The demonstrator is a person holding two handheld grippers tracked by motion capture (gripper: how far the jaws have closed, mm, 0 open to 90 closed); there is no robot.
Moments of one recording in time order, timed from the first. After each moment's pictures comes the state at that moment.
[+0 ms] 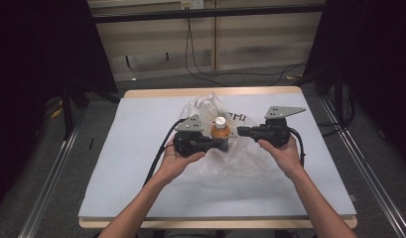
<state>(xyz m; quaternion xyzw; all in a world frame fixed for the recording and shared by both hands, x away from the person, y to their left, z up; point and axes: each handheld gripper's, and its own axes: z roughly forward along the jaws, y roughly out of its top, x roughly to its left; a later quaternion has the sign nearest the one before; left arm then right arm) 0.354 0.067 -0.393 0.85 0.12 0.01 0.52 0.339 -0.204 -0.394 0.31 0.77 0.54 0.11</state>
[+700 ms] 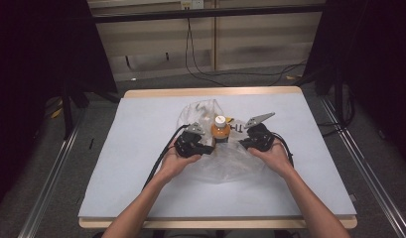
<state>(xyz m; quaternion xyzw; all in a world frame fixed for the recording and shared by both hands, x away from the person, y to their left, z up) 0.392 0.080 -0.456 0.90 0.21 0.02 0.39 0.377 -0.187 -0.461 0.33 0.86 0.39 0.07</state>
